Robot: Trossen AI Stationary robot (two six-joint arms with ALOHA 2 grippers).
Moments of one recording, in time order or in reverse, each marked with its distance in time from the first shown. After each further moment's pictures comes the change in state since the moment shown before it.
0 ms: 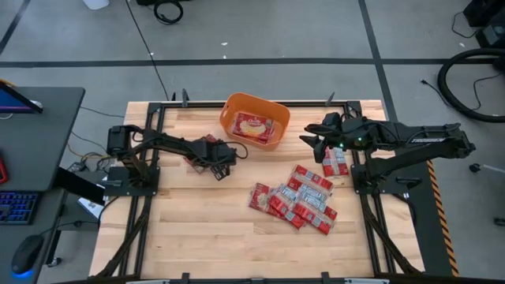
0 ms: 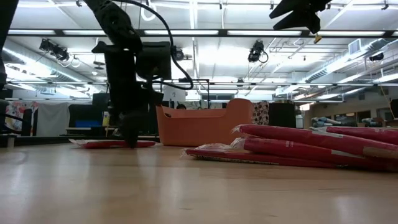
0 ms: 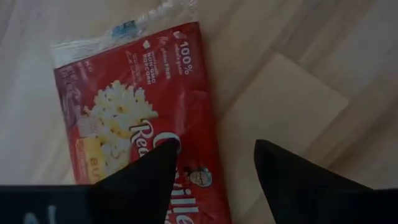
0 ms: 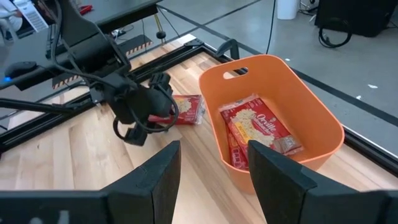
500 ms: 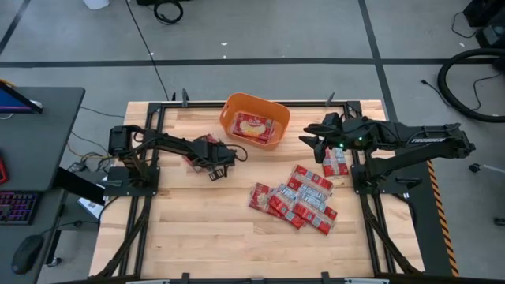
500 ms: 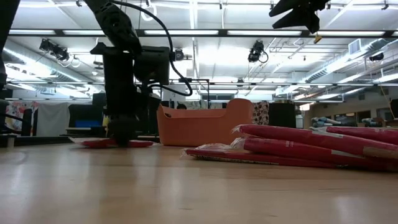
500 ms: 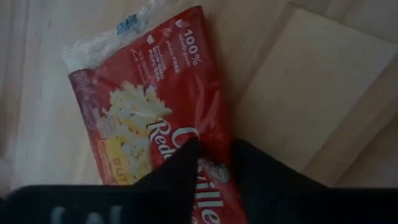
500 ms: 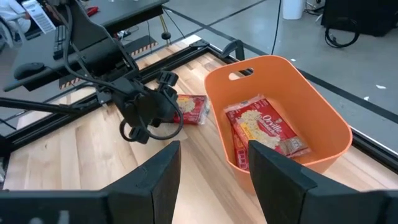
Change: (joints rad) left arm 0.000 0.015 -0.002 -0.048 -0.036 0.153; right arm 0.000 0.000 0.000 0.014 -0.019 0.000
